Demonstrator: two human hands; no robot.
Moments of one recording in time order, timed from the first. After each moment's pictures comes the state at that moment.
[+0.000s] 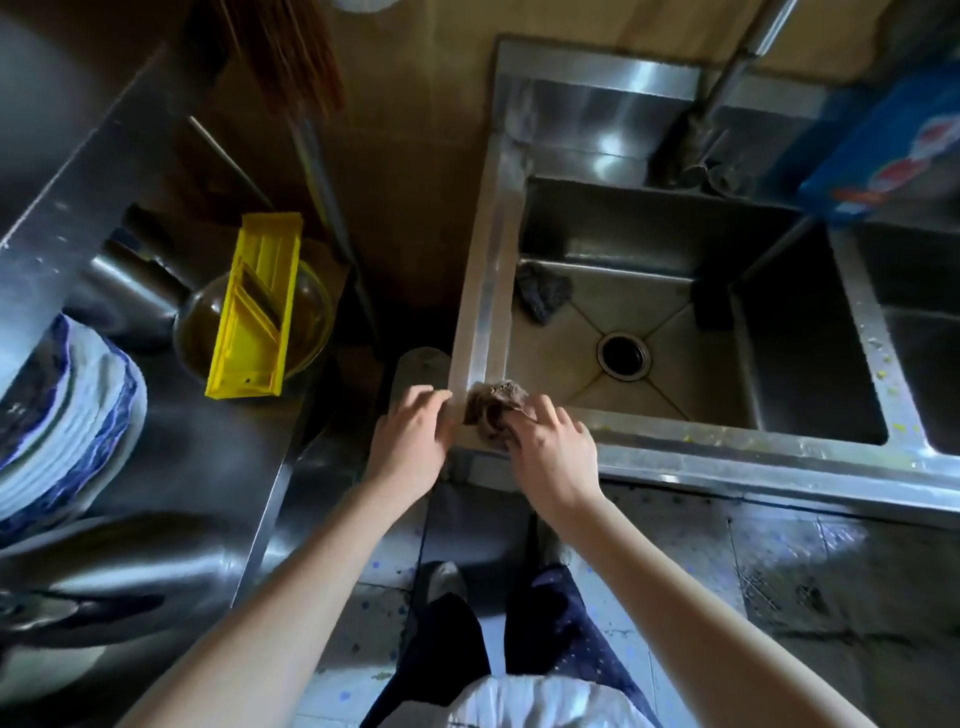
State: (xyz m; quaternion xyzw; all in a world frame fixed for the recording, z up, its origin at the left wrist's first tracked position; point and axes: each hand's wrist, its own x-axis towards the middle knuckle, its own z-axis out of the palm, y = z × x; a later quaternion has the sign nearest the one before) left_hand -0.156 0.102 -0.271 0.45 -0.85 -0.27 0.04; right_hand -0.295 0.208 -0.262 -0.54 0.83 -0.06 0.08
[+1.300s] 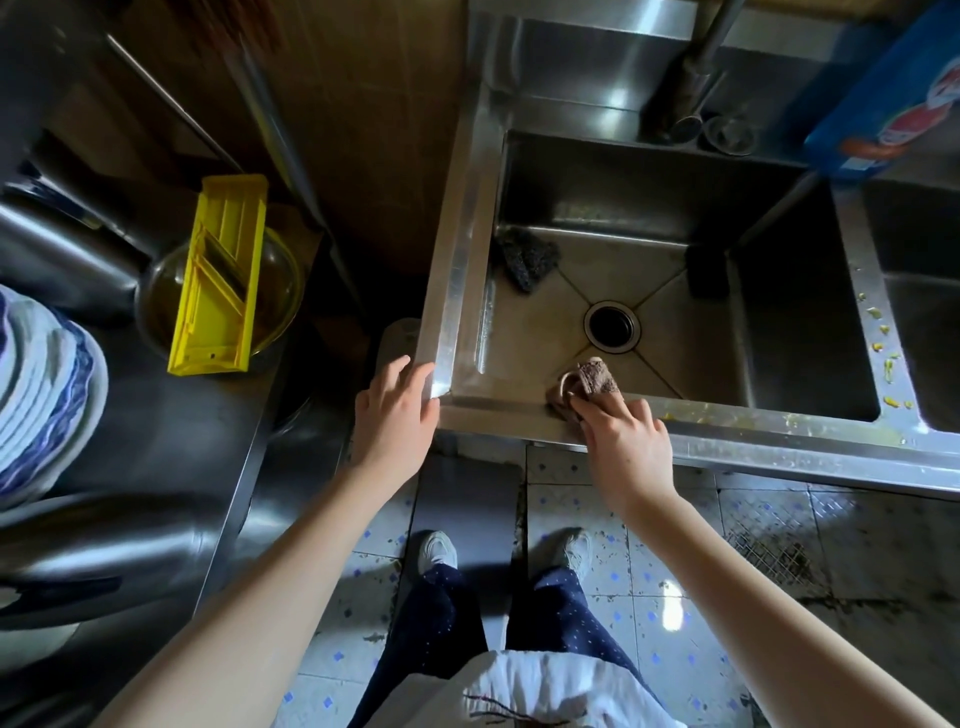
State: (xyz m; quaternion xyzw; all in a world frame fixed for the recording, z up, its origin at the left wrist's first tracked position) left_hand -0.178 0.115 -0.288 0.48 -0.85 -0.21 0.04; right_hand -0.371 0.271 -0.271 -0.49 0.87 0.00 0.07
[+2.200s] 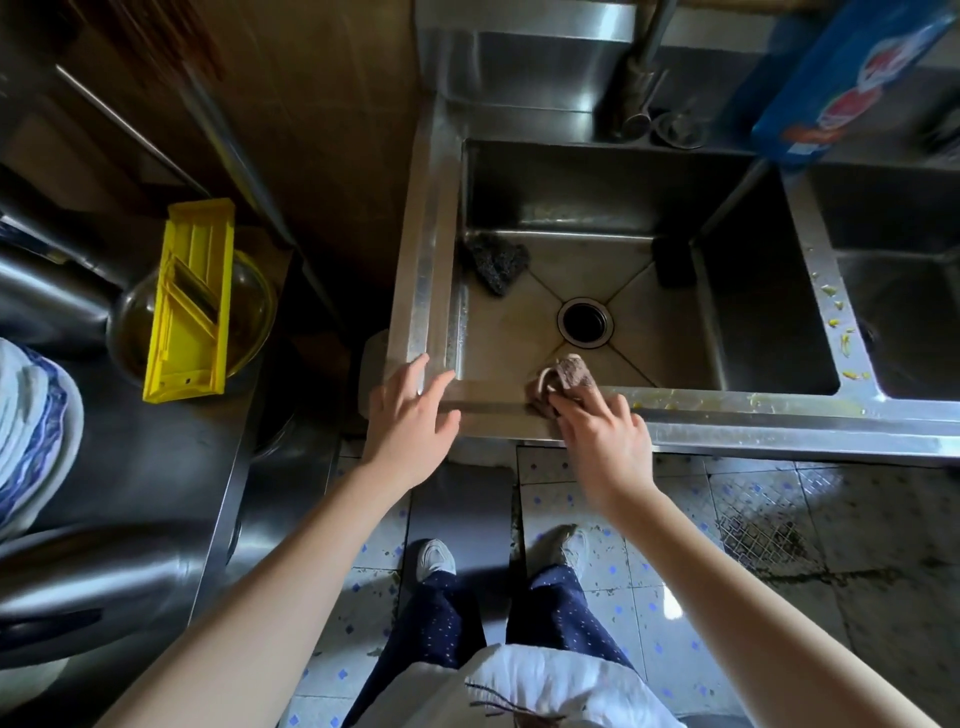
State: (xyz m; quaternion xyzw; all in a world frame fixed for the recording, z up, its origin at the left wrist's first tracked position) left_hand -0.210 0.130 -0.289 0.40 -0.89 -0.20 0.01; right_hand -0.379 0.285 -0.275 -0.48 0.88 -0.01 0.03
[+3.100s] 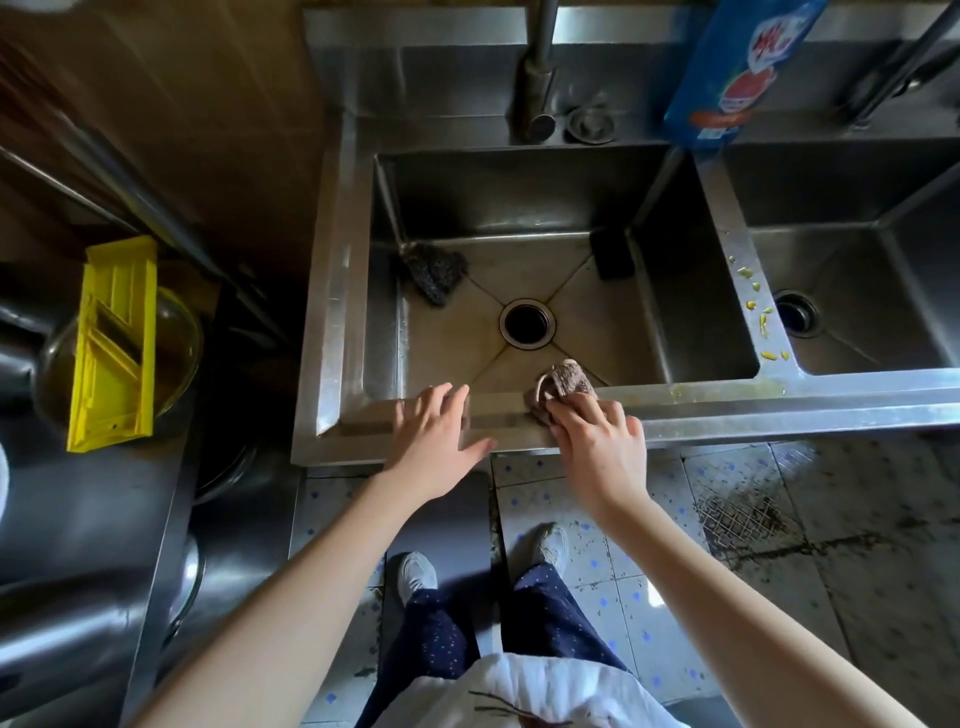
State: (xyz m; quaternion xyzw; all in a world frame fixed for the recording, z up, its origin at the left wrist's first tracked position) left_hand -0.305 0.185 -0.303 0.34 -0.91 -0.21 -0.09; right_hand -0.442 0.342 -0.280 -0.43 0.90 -0.06 0.02
